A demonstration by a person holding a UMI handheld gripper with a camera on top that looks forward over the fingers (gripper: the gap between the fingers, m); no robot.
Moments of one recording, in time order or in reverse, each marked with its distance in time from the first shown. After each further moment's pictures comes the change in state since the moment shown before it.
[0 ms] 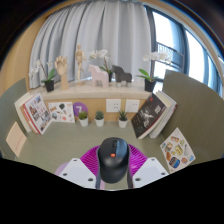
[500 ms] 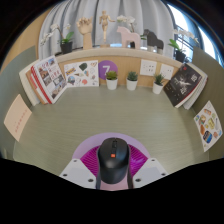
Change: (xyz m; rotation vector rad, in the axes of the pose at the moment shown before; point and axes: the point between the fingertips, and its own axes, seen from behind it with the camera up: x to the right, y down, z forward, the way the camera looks) arm -0.146 0.149 0.060 -0.240 -0.111 -0.037
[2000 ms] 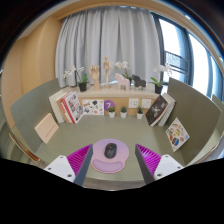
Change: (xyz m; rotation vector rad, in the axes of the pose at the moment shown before) arm 0.023 -0.015 -0.310 0.272 -0.038 -0.006
